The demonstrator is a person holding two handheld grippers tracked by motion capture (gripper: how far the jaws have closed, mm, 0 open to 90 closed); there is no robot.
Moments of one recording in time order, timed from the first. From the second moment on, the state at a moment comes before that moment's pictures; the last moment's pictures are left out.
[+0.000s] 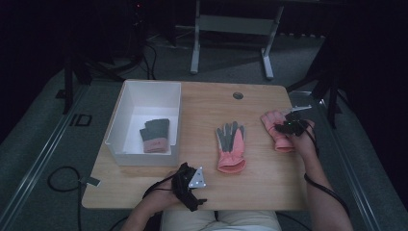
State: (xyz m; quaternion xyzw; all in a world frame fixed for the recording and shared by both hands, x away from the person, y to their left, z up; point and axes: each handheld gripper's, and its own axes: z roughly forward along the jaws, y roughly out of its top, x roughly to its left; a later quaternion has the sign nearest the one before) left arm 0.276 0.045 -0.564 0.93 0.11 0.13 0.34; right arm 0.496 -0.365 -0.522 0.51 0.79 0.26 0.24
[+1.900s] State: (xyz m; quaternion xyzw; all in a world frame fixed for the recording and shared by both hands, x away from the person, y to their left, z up) left arm 0.275 0.044 -0.563 0.93 0.11 0.13 0.33; right arm 0.403 -0.315 -0.520 0.63 0.69 0.27 0.21
